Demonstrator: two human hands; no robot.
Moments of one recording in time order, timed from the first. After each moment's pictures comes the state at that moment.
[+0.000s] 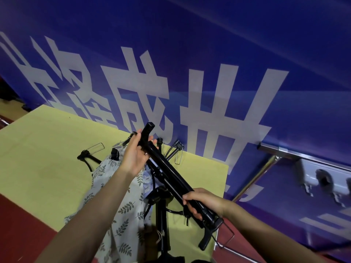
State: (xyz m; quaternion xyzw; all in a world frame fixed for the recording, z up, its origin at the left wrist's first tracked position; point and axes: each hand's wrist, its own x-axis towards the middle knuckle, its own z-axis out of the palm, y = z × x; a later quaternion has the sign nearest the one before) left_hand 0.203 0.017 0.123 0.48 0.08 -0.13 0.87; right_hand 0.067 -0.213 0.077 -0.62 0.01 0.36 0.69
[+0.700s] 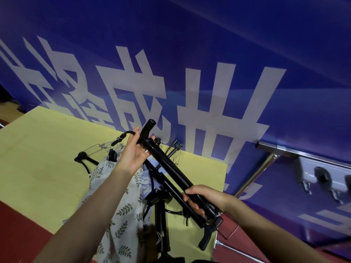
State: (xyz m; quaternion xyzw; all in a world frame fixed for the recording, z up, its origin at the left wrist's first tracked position) left_hand 0.215 0.011 0.131 0.42 0.10 -0.15 0.89; right_hand 0.077 -0.224 0.078 -0.57 -0.01 0.40 0.71
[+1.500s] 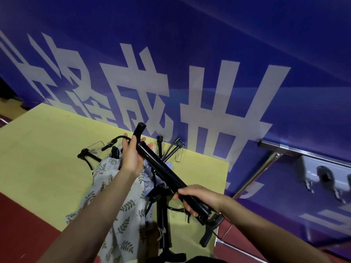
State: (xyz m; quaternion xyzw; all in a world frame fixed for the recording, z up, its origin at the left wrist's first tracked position) left_hand 0.200 0.013 0.117 0.50 0.15 -0.02 0.85; right_hand 0.079 -0.205 0.069 -0.62 -0.01 0.40 0.68
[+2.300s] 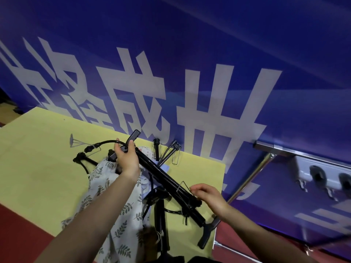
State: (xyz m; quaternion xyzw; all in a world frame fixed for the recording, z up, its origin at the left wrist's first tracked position) left_hand 0.223 0.019 0.075 0.62 0.25 0.09 0.74; right_hand 0.060 -0.228 0.038 -0.71 0.14 0.14 0.67
